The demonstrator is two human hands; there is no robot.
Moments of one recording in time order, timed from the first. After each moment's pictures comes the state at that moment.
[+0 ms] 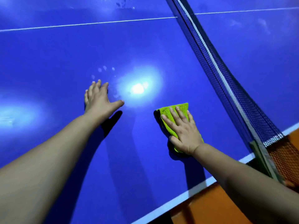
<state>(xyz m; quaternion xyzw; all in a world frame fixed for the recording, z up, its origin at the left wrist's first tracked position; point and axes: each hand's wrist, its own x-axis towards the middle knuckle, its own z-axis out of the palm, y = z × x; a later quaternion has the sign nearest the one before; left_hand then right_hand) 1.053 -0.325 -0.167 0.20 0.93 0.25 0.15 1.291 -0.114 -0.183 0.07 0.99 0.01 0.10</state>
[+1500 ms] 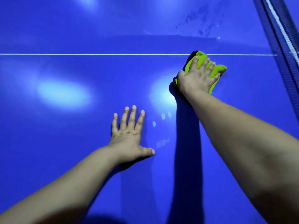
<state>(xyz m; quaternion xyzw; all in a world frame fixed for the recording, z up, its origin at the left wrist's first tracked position) 0.938 -0.373 -0.189 0.24 0.93 0.04 0.26 0.836 -0.128 -0.190 0.35 0.93 -0.06 0.07</state>
